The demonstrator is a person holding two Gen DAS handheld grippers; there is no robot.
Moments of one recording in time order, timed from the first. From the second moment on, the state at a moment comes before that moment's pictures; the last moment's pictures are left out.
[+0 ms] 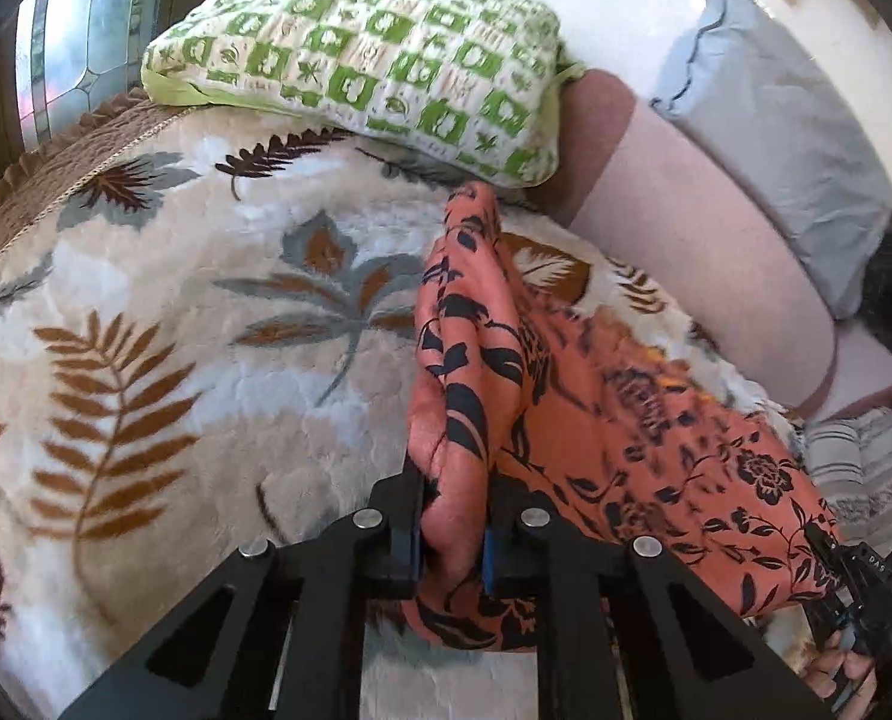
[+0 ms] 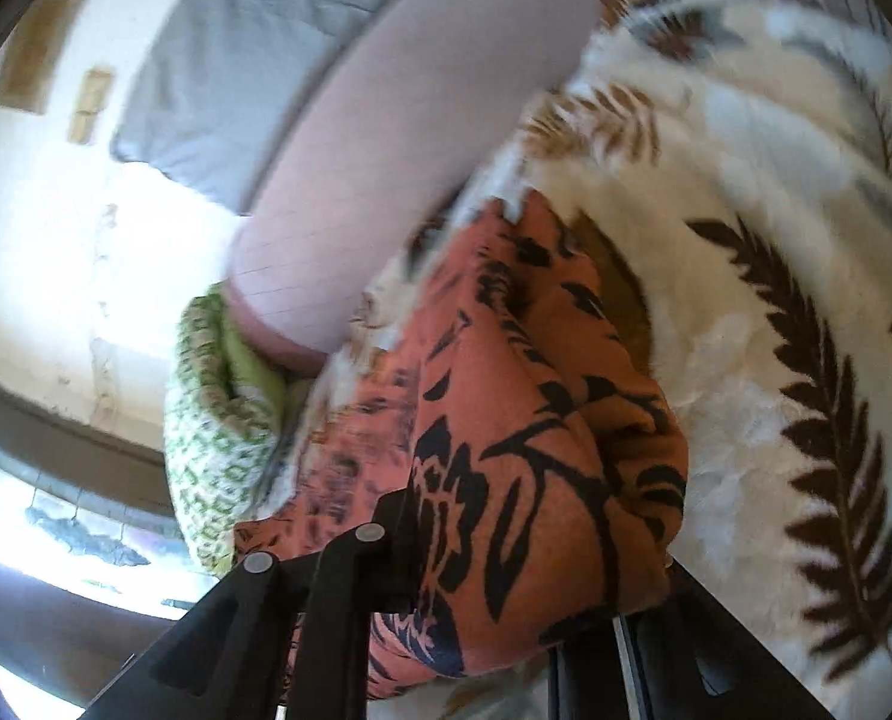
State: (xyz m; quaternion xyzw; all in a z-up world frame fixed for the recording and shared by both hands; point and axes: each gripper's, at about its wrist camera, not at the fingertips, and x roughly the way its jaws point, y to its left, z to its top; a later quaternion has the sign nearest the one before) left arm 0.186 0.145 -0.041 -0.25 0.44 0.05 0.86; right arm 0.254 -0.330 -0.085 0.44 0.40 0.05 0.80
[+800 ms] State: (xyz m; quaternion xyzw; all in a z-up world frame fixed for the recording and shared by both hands) left arm 0.054 0.146 -0.020 -0.15 0.41 0.06 0.90; right arm 0.059 -0.347 -0.040 0.29 0.42 -0.03 0.86
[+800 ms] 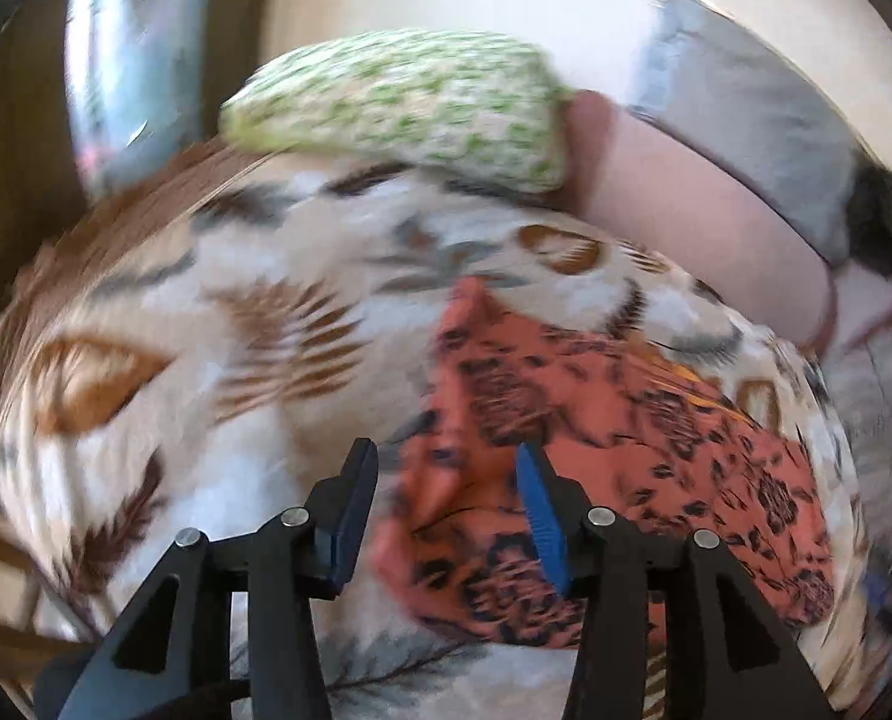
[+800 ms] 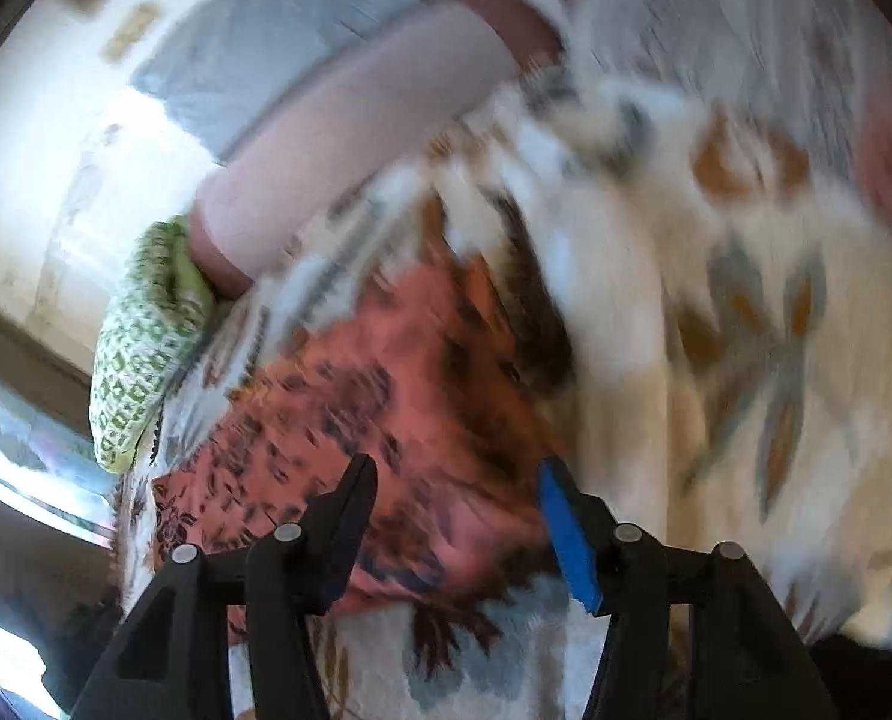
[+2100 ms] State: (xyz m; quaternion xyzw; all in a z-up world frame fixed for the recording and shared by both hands) left arm 0.096 0.090 -0.075 -0.08 0.50 0.01 0.86; right arm 0.093 -0.238 -0.106 0.13 0.55 0.18 0.80
